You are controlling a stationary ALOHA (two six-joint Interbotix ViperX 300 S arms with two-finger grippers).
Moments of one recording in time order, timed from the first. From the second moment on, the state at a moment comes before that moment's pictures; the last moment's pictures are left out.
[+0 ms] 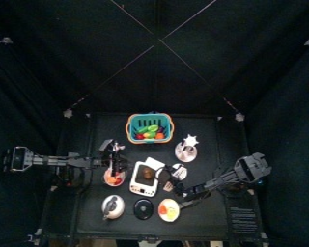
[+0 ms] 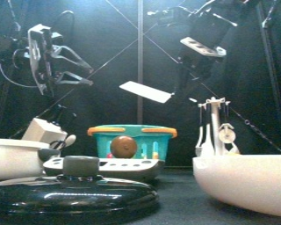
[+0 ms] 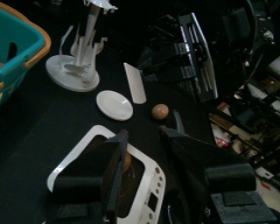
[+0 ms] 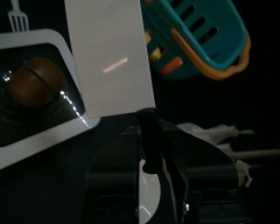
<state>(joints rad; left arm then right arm) 0.13 -0.50 1.16 0.15 -0.50 -0.61 0.36 0.06 0.44 -1.10 1.17 1.36</state>
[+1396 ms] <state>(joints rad) 0.12 -0.27 1.04 0.13 -0.52 -0.73 0.33 0.14 0.39 -1.19 1.02 1.36</state>
